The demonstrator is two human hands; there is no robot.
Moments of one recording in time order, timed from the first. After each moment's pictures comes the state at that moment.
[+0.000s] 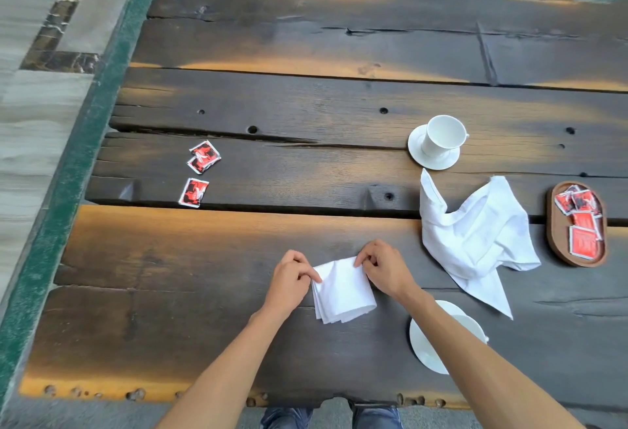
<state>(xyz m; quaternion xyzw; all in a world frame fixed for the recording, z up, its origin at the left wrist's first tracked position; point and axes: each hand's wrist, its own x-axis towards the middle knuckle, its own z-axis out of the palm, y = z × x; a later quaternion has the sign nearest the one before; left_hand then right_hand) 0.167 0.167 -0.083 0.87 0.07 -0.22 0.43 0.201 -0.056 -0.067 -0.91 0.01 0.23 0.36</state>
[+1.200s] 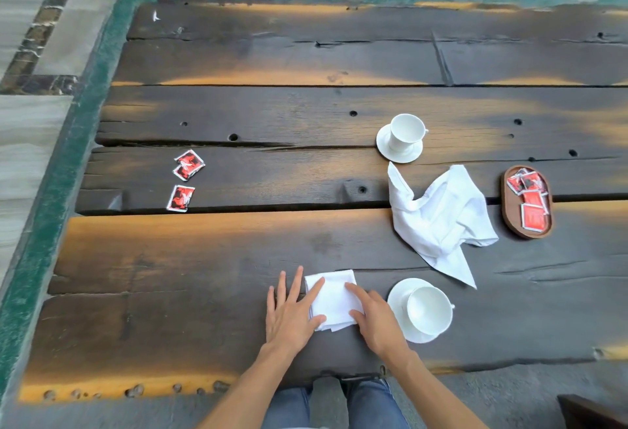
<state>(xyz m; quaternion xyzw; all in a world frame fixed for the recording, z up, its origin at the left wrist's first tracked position) 0.083 0.138 -0.082 0.95 -0.07 -0.29 0.11 0.064 -0.063 -0.063 -0.92 0.06 0.26 0.30</state>
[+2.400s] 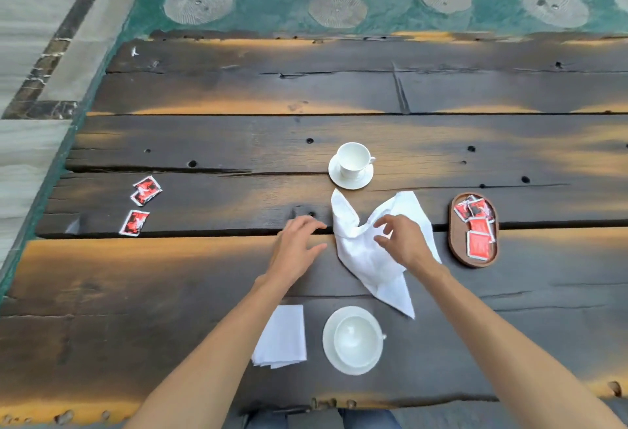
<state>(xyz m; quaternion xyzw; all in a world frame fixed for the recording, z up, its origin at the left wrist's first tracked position) 0.235 -0.008 0.013 0.94 -0.09 -0.11 0.32 0.239 -0.255 0.023 -0.95 0.08 0.16 0.27</state>
